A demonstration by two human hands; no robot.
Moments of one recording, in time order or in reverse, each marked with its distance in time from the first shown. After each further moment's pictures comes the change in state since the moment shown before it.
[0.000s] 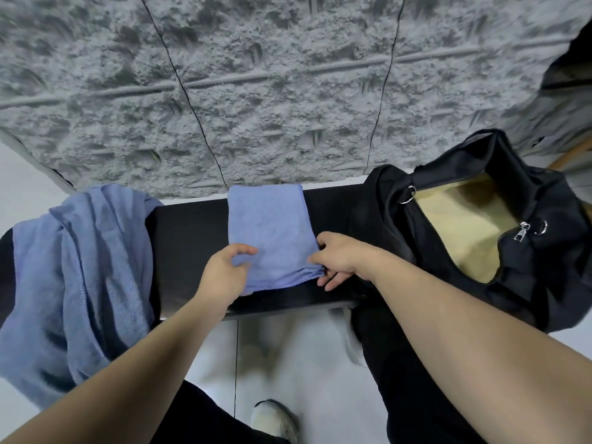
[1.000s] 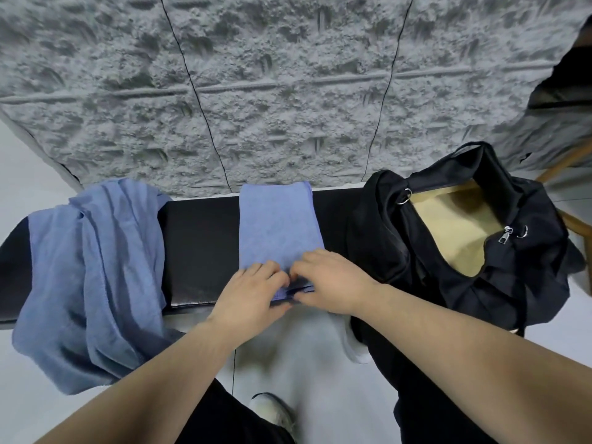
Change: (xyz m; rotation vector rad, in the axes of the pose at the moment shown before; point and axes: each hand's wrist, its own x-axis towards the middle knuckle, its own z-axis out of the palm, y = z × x) left_hand -0.043 -0.026 0.002 0.881 -0.099 0.887; right_hand -0.029 0.025 0.044 -0.901 0.251 -0.690
